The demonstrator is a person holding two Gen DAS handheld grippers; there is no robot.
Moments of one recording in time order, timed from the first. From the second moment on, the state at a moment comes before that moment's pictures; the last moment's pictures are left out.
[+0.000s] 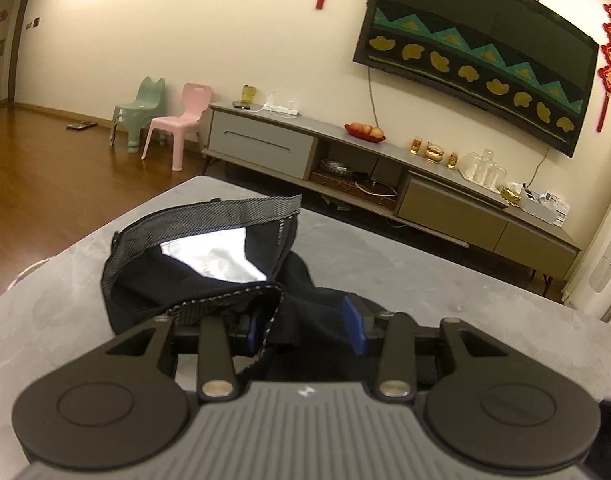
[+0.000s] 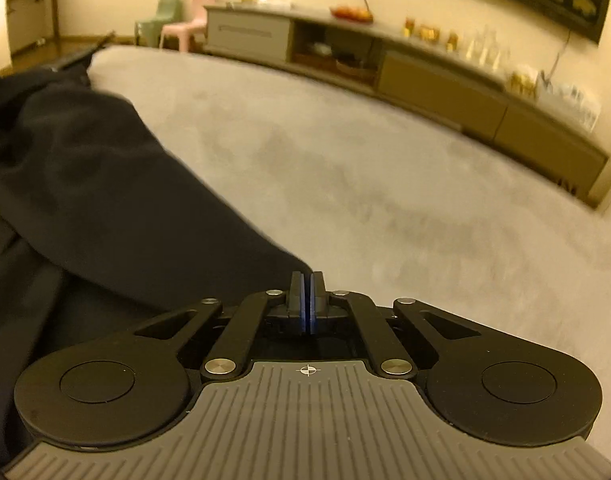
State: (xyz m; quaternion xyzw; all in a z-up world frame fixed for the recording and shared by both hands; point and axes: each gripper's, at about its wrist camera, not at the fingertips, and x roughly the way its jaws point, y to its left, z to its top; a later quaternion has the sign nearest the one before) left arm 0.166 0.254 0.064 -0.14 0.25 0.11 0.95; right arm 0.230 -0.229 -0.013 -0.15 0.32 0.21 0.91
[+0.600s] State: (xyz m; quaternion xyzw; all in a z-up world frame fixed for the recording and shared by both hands) left arm 0.143 0.256 0.059 -0.12 0.27 0.10 0.95; right arm -0.018 -0.111 0.019 -0.20 0.31 0.45 0.81
